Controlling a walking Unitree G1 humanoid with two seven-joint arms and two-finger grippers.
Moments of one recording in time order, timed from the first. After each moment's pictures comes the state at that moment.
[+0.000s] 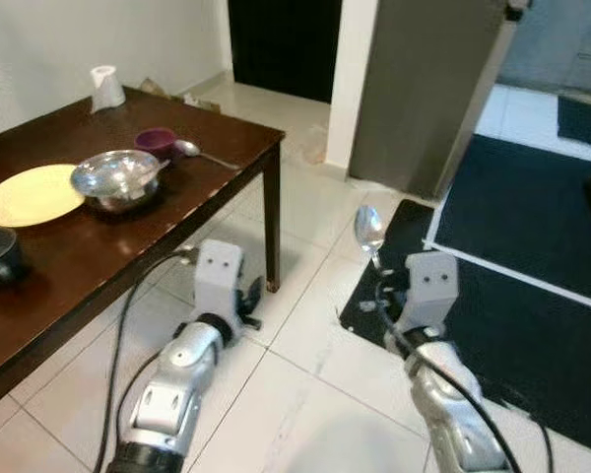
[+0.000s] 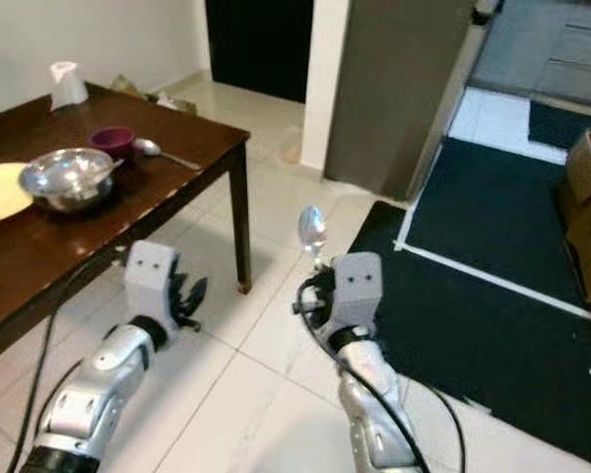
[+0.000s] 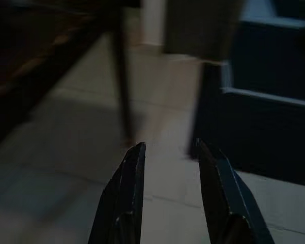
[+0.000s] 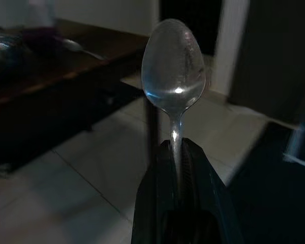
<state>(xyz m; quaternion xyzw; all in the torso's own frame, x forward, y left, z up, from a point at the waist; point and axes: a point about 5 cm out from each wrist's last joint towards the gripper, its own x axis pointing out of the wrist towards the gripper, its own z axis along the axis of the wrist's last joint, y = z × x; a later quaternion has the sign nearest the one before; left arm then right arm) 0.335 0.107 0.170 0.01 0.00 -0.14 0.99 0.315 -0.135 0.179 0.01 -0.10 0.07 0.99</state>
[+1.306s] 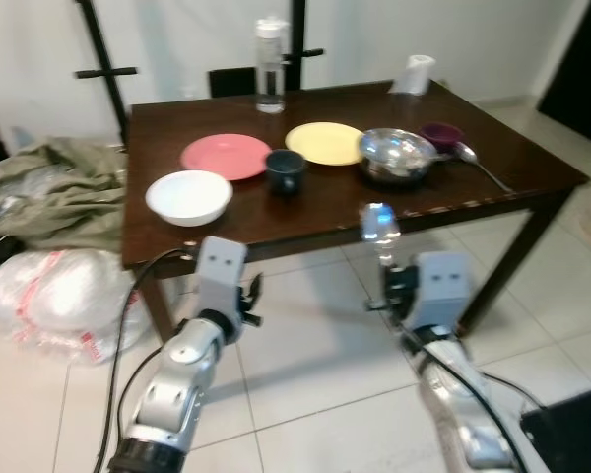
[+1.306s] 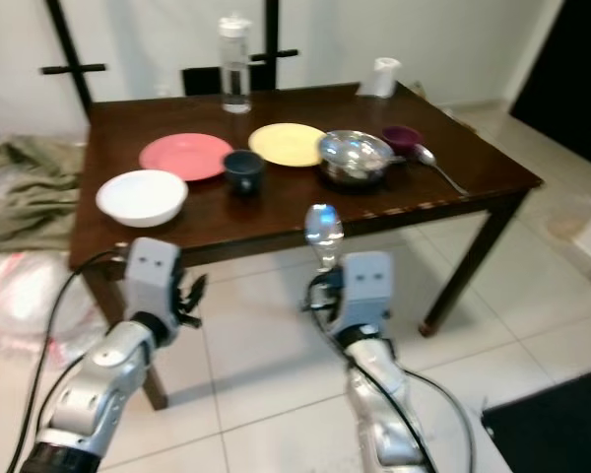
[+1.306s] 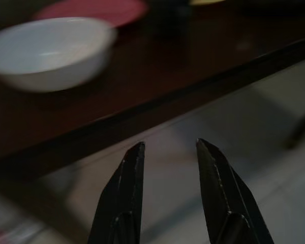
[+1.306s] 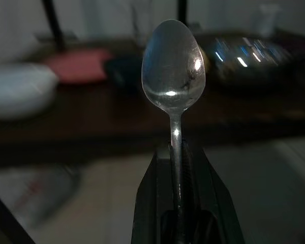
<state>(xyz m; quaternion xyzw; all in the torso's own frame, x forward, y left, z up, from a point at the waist) 0.340 0.118 0.178 0.04 -0.02 -0.11 0.99 0.321 -0.143 0.202 0.02 -0.14 0.04 0.99</state>
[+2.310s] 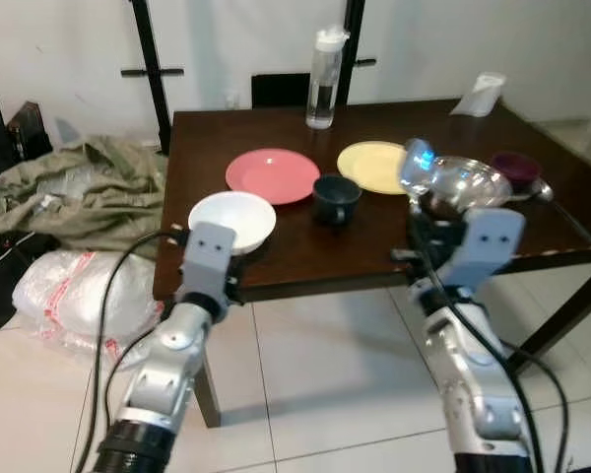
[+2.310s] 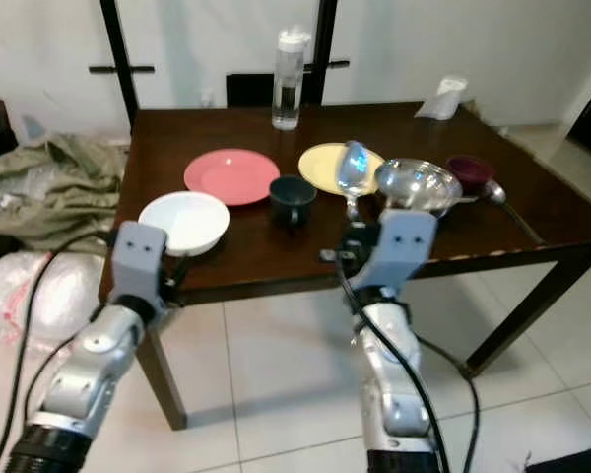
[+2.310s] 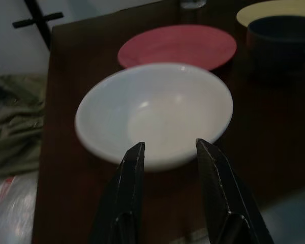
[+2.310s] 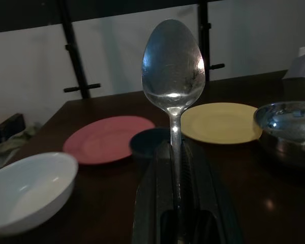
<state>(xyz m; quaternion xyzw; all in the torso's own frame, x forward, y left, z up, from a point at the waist) 0.348 0.125 0.188 0.07 -0.06 -0.07 0.99 0.319 -0.150 0.234 0.07 -0.21 0.03 0.98</state>
